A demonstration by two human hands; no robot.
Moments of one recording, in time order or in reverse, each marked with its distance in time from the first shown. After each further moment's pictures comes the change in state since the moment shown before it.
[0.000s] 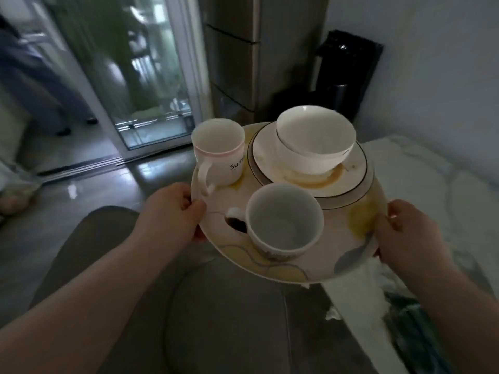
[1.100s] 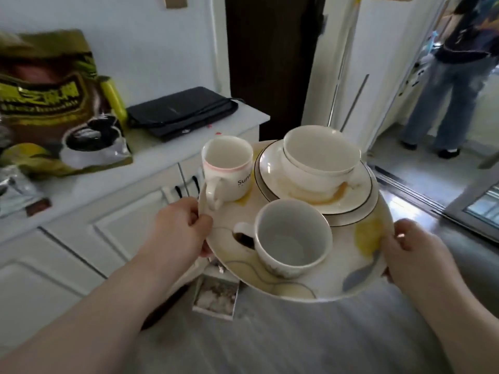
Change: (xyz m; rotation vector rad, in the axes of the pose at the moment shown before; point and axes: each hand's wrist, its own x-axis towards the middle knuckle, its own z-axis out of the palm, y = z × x) left_hand -0.401 -0.417 -0.517 -0.024 1.002 -0.863; right_hand -0.456 -0.549 0.408 0.023 -0.785 -0.972
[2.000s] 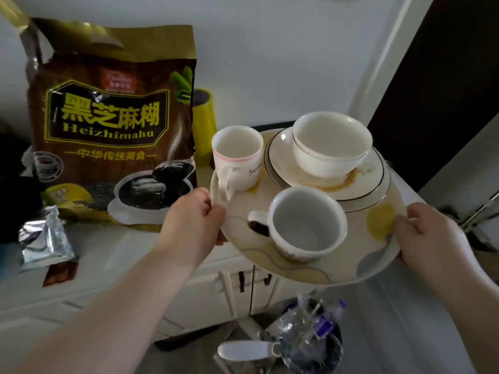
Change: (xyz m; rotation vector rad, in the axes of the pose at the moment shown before) left_hand 0.349 -0.111 -0.090 -0.026 0.389 -0.331; right_hand 0.342 -0.292 0.253 -0.069 -0.327 -0.420
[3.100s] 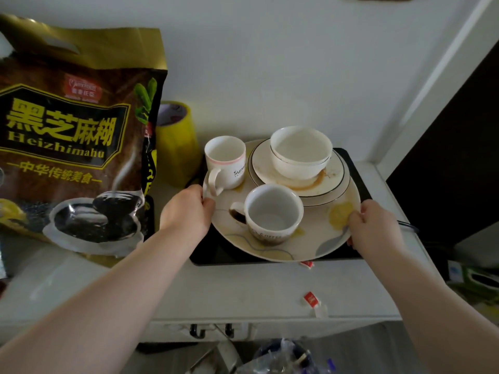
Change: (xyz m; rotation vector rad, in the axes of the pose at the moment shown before) left_hand 0.156 -0.004 0.097 0.433 0.207 -0.146; right_hand 0.232 0.013 0.076 -0.031 -0.196 -0.137
